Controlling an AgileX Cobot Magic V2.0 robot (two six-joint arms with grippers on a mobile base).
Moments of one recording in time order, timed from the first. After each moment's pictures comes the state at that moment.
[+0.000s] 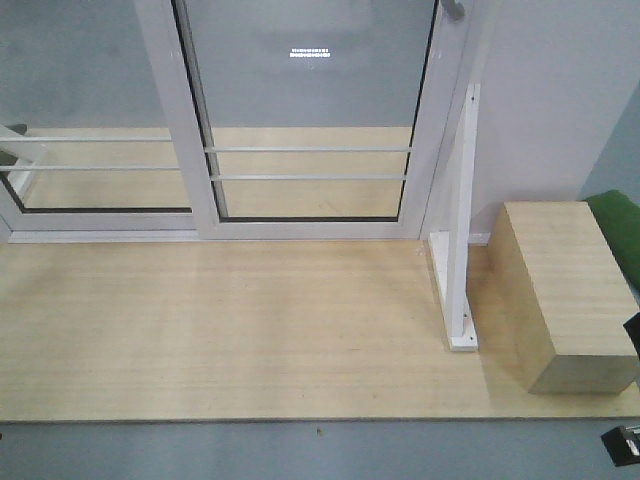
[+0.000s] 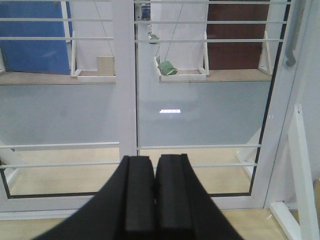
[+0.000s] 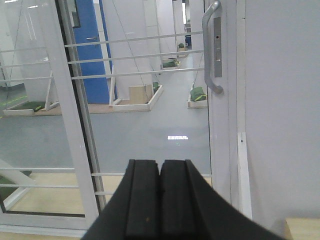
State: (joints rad) left arm -0.05 -0.01 0.03 -0.05 0.15 0.02; right arm 0.16 -0.01 0.03 0.20 0.06 -0.08
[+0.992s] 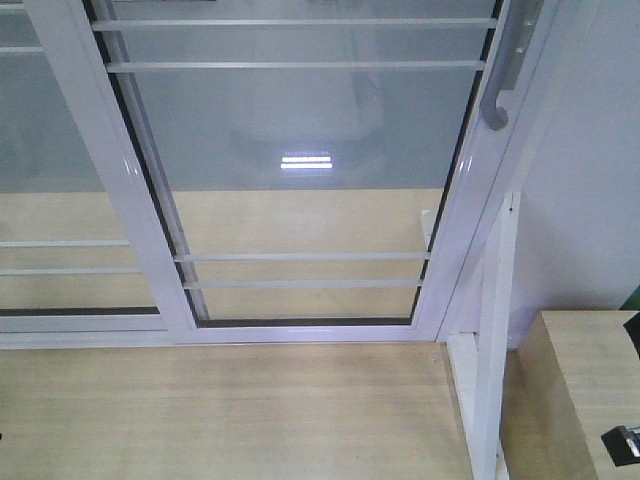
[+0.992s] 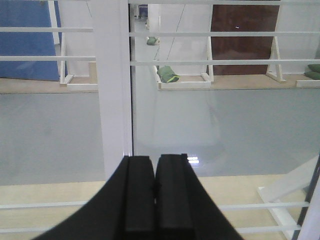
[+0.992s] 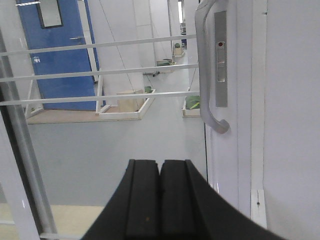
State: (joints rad) left arm -0.05 -0.01 0.03 -0.05 0.15 0.02; right arm 0.16 -0.01 0.03 0.20 0.06 -0.08
